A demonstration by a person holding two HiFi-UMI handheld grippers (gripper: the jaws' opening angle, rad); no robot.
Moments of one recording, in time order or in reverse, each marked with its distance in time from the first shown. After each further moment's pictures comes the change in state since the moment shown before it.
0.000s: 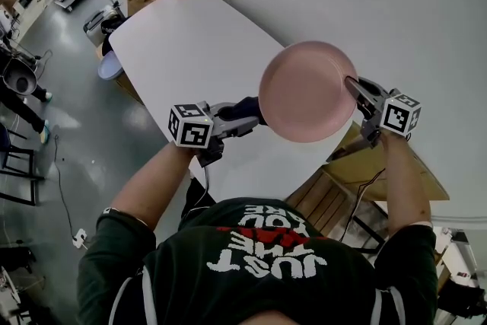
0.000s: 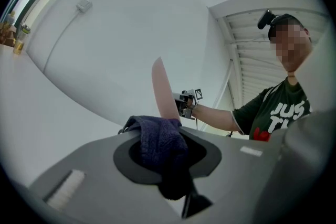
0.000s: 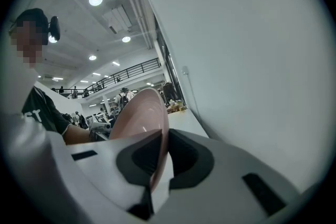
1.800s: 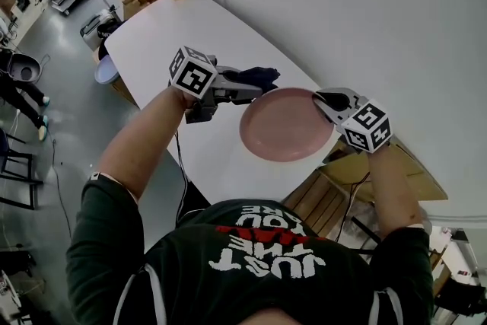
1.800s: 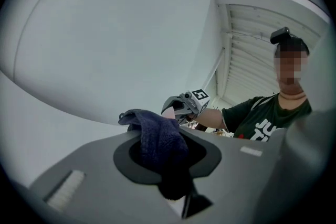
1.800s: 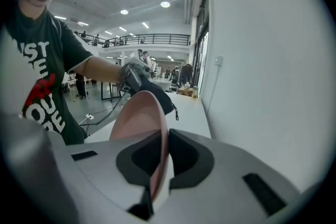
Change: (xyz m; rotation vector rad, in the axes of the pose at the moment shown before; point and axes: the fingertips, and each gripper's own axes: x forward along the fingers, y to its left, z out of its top) left arm 0.030 0.024 0.069 0.026 0.268 -0.177; right arm 0.046 0.061 -0.048 -0.470 0.282 0.033
